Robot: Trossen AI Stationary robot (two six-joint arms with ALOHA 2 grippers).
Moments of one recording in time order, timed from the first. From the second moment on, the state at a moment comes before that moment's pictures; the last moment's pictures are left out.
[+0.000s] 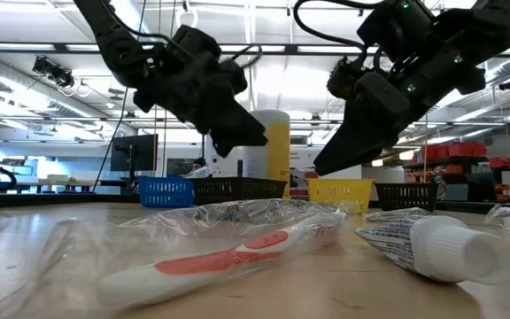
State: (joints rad) left arm 0.22 1.70 0.78 0.46 0.50 -0.11; right arm 0.12 1.55 0.60 0.27 0.19 0.30
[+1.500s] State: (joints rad) left arm -0.05 1.72 0.77 0.13 0.03 0.21; right arm 0.12 1.55 0.60 0.27 0.22 0.29
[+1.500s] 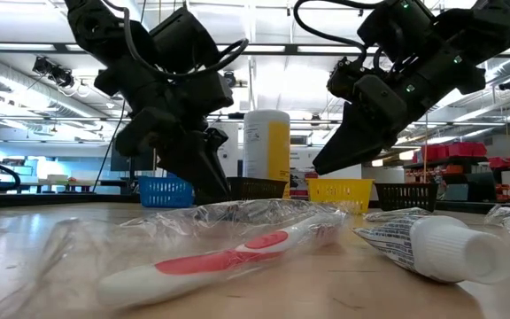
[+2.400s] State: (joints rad) left arm -0.05 1.82 0.80 0.25 0.00 0.24; right arm 0.12 1.55 0.60 0.37 0.19 0.26
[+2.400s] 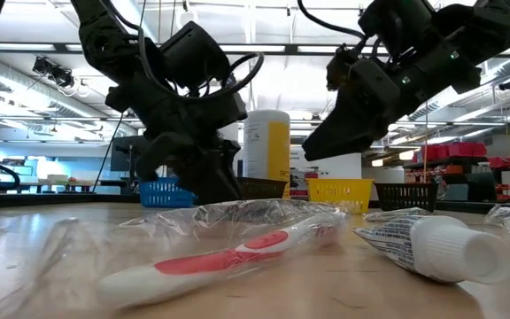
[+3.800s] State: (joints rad) left arm 0.01 1.82 1.11 0.81 -0.07 0.31; right arm 0.20 1.00 0.60 -0.10 0.39 0.13
